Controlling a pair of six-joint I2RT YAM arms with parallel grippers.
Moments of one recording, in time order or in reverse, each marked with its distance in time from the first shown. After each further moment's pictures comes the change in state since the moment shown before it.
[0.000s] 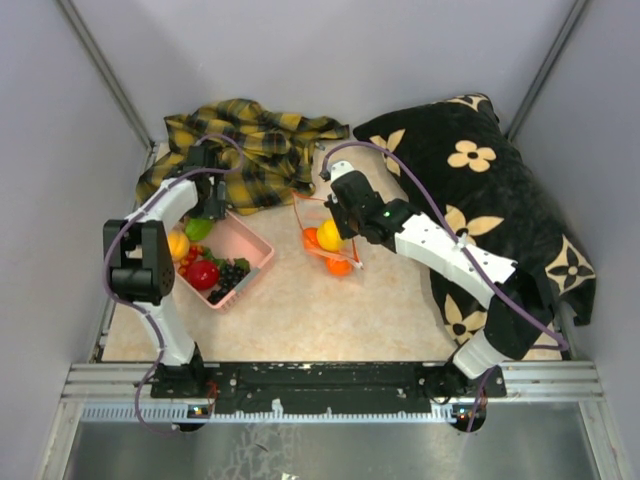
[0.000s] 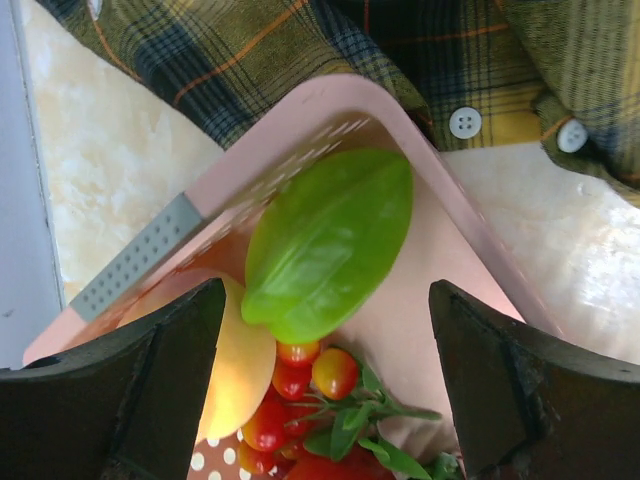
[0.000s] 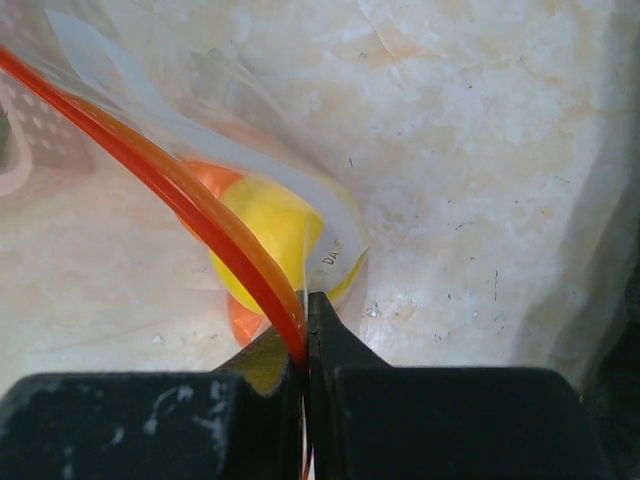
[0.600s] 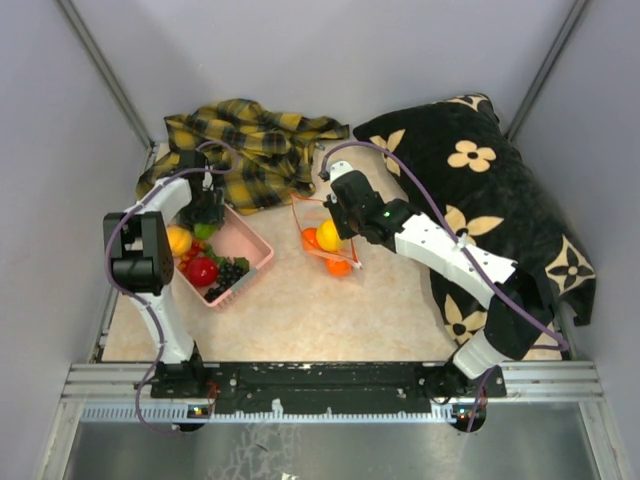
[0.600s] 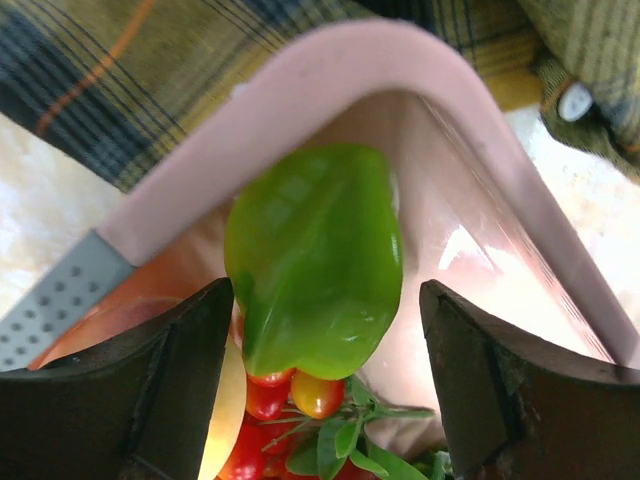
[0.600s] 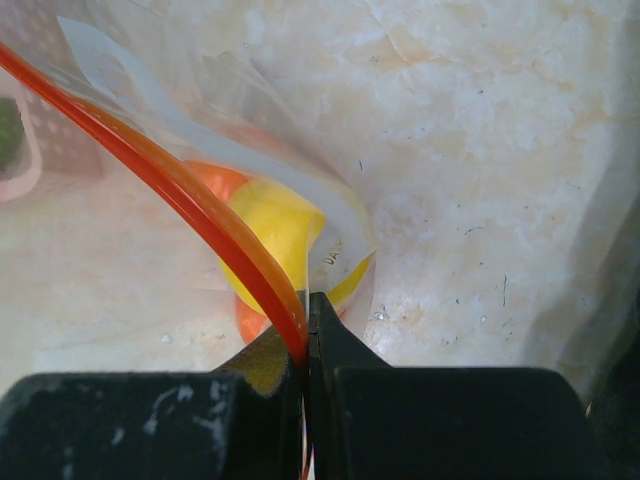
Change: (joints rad) left arm 0.076 0.109 0.043 -0.022 0.219 0.061; right arm 0.000 0.000 0.000 0.009 -0.025 0.000
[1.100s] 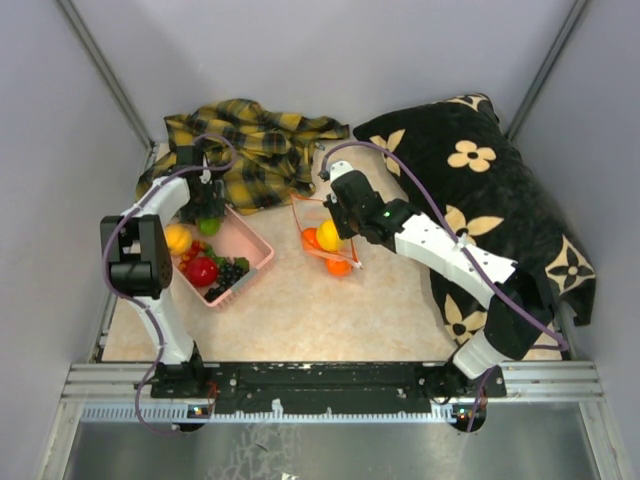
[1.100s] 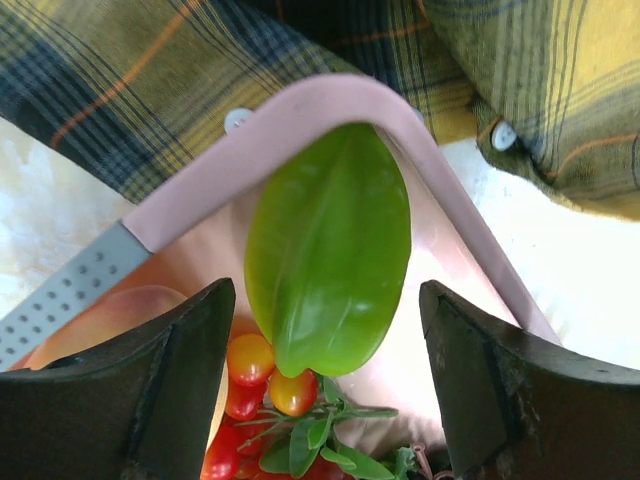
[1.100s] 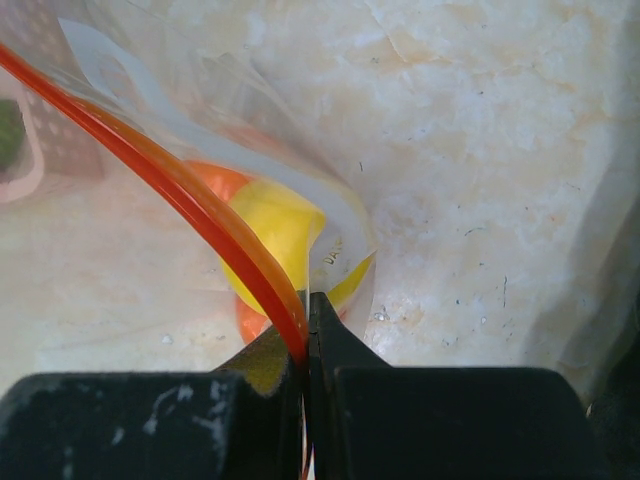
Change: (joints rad) left arm 0.000 -0.032 0.001 0.009 0.061 -0.065; right arm 0.000 0.000 0.000 0.003 0.000 0.000
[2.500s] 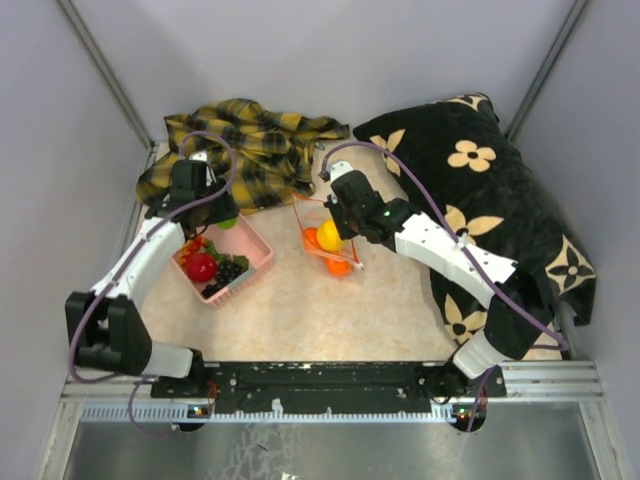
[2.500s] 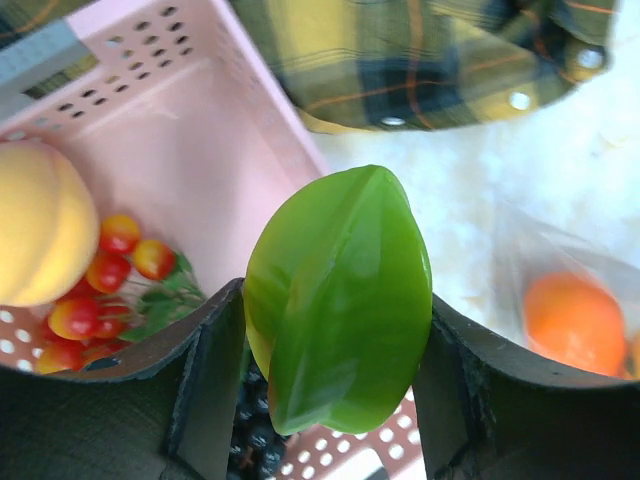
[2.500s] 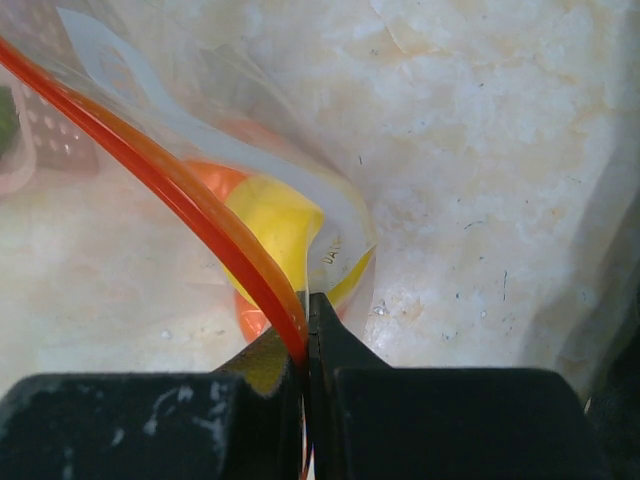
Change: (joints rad) left arm -0.134 -0.475 -0.306 0.188 0.042 -0.251; right arm 0.000 0.000 0.002 -0.014 0.000 0.004
